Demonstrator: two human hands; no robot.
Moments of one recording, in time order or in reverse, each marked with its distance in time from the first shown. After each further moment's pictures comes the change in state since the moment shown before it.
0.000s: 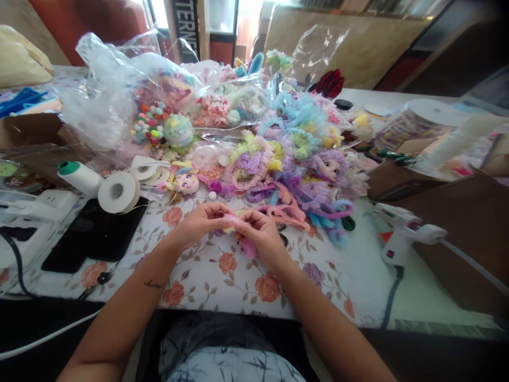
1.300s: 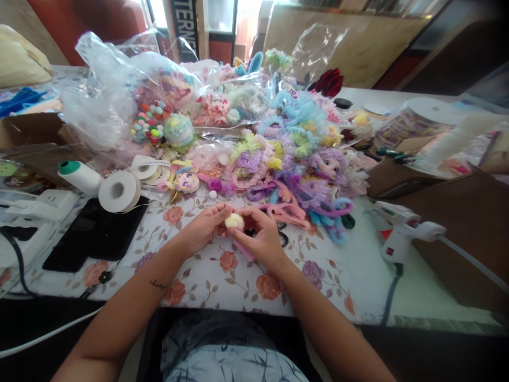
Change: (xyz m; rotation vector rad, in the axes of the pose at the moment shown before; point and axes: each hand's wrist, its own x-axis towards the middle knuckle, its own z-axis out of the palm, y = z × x) left_hand 0.003 -0.012 0.016 -0.316 -0.015 -0.034; right_hand 0.000 0.008 0.000 -0.467 0.026 -0.388
